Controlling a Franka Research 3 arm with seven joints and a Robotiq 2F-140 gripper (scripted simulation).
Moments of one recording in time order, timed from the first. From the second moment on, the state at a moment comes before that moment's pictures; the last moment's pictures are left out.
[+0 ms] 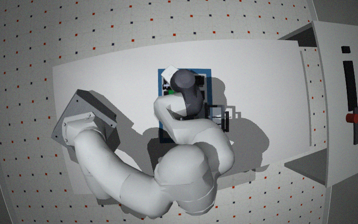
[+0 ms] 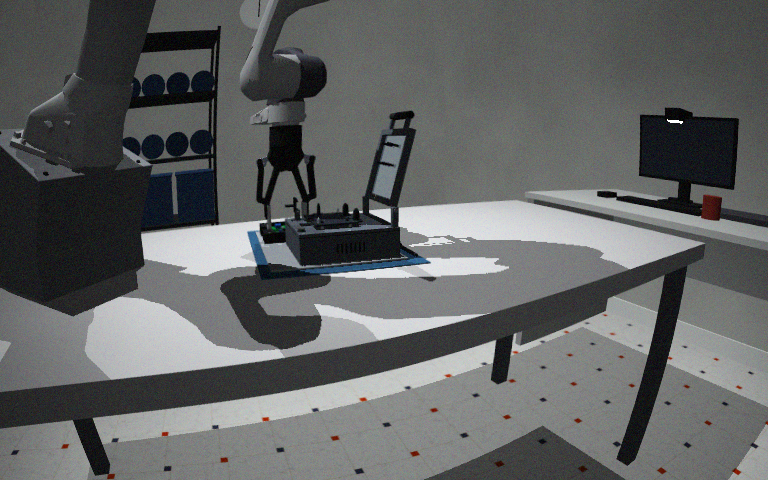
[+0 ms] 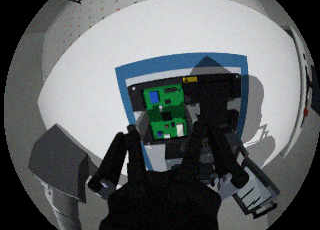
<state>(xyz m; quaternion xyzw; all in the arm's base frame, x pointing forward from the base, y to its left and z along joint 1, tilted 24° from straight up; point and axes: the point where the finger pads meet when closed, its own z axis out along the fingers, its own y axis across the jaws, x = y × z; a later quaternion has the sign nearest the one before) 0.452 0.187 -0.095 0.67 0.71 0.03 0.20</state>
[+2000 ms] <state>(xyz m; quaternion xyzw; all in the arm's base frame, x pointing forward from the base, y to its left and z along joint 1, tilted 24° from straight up) 0.452 0.187 -0.095 0.67 0.71 0.03 0.20</state>
